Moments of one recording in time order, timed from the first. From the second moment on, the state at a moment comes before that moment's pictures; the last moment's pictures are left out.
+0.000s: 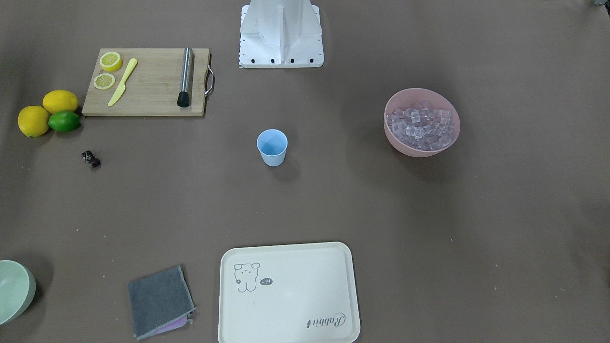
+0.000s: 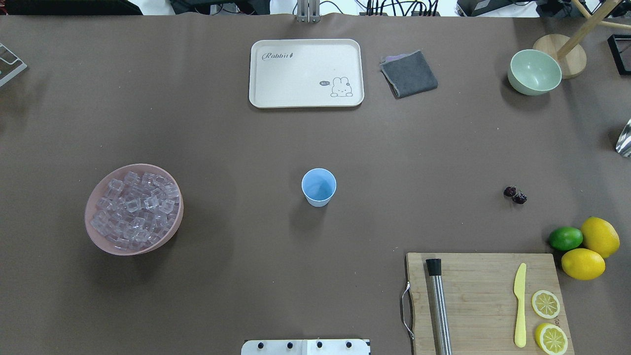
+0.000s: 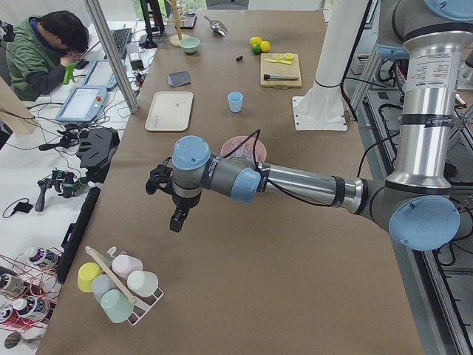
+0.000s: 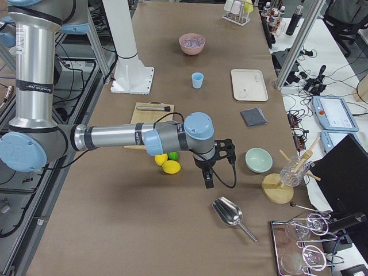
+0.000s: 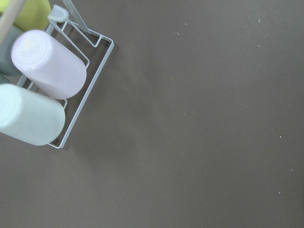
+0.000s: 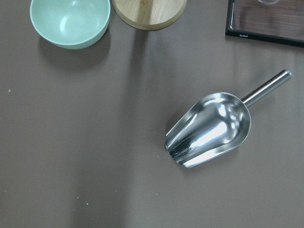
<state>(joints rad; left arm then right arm) -1.55 -1.60 -1.71 -1.80 -2.33 -0.02 1.58 -1.68 1.79 -1.42 2.31 0.03</state>
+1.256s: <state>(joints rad) -1.38 -1.68 -1.76 -2.07 -2.31 -0.37 1.46 -1.61 1.83 -1.26 2.31 0.36</state>
